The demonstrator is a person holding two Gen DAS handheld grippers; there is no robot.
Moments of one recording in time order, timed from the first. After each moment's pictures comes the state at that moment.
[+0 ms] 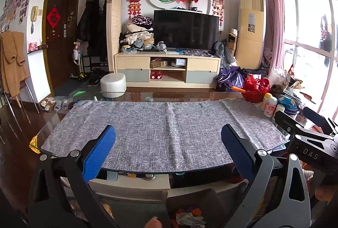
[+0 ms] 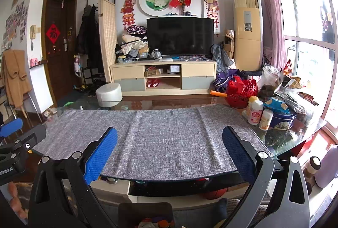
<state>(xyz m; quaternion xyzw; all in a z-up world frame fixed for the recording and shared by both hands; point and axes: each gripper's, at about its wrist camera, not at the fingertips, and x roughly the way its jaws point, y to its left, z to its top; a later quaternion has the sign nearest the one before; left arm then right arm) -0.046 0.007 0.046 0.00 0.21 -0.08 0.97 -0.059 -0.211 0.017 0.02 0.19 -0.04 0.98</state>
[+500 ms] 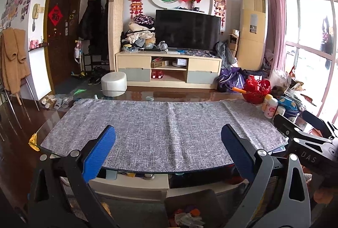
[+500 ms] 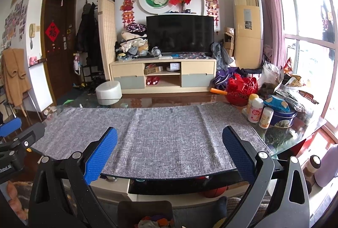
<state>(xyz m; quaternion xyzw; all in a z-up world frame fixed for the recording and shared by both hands) -0.044 0.010 0.043 -0.01 0.21 -0.08 0.97 -0.059 -0.203 0.013 0.02 0.20 -0.05 0.98</state>
